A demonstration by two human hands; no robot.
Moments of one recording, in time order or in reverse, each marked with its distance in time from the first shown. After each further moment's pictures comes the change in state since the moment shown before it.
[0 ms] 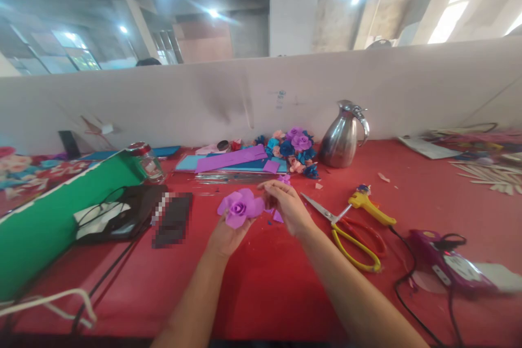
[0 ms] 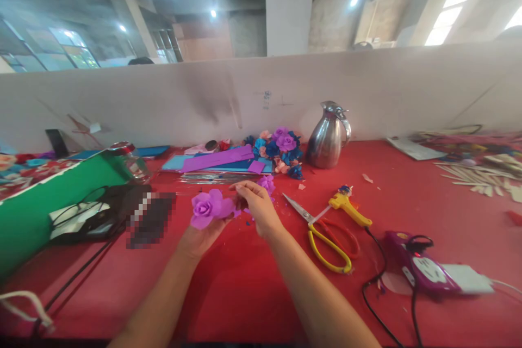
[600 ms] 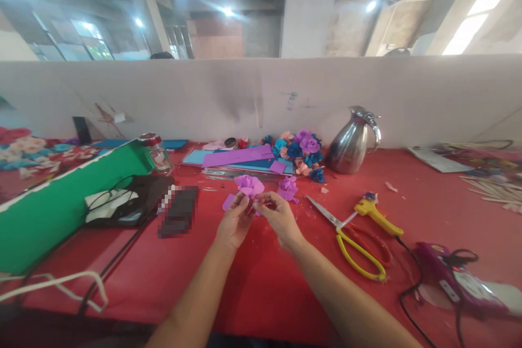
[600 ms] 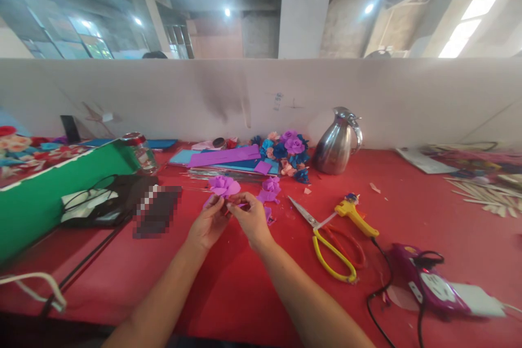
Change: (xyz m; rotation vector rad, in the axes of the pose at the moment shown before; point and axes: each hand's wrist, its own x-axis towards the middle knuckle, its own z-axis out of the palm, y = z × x) left_hand 0.017 -0.009 -0.019 -0.023 0.210 -0.012; right_hand -0.005 0.044 0.018 -0.157 0.144 -0.067
